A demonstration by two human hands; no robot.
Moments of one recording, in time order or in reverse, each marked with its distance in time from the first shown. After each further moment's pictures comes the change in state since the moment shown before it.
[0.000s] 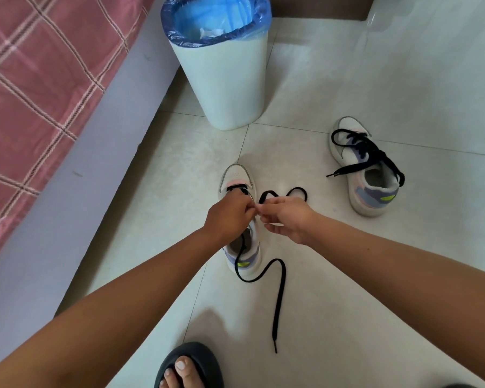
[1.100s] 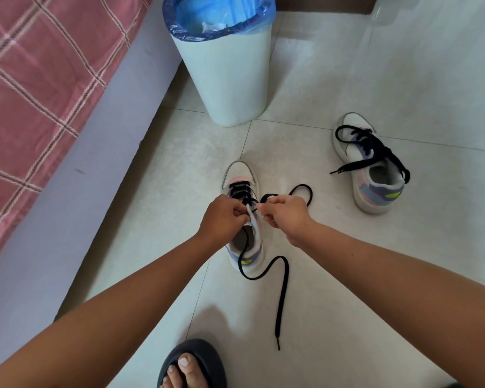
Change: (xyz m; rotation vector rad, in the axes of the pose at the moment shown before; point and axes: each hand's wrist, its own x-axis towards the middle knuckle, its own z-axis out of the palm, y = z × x) left_hand -0.008 -0.023 0.011 -0.243 0.056 -0.137; right_hand 0.007 0.013 0.011 -0.081 0.176 -0.168
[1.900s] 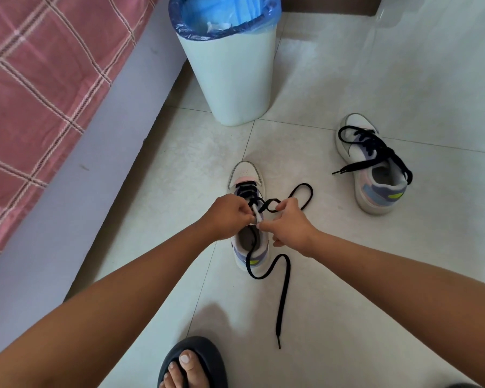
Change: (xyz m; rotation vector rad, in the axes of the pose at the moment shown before) left_hand -0.003 0.016 -0.018 0.030 -0.196 -0.004; right_hand -0.014 0.010 -0.005 -0.295 -0.134 0.015
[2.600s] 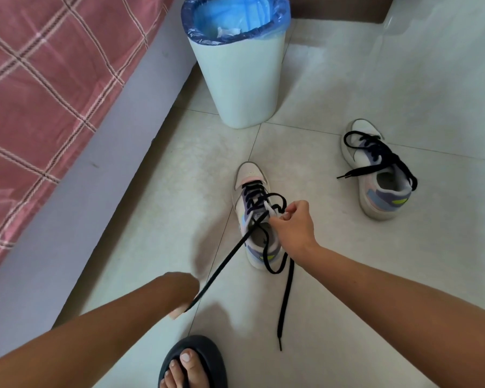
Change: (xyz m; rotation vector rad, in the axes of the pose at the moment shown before) left_hand -0.074 -0.080 0.023 1.045 -0.869 -0.194; right_hand -0.002 0.008 0.012 0.106 0.296 -0.116
